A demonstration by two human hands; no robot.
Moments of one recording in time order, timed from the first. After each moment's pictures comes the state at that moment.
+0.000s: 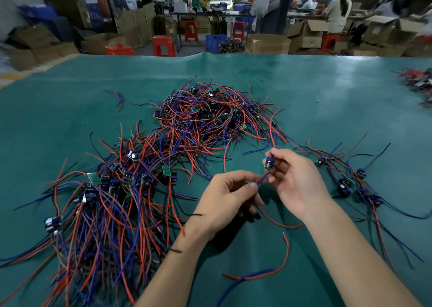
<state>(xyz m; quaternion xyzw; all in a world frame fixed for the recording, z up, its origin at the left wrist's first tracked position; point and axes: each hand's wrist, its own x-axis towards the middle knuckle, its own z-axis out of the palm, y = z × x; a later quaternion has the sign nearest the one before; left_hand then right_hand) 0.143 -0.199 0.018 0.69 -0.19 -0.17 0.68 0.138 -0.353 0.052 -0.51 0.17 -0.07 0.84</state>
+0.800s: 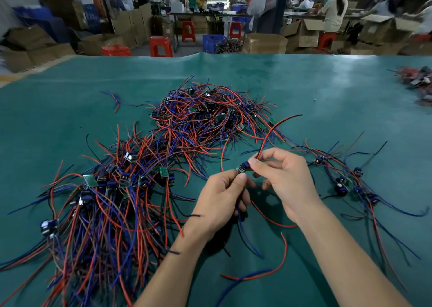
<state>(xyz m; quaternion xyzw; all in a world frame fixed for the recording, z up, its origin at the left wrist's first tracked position) 0.146 -0.202 0.014 0.72 -0.16 -0.13 0.67 0.136 -0.350 0.034 -0.72 0.09 -0.14 0.68</state>
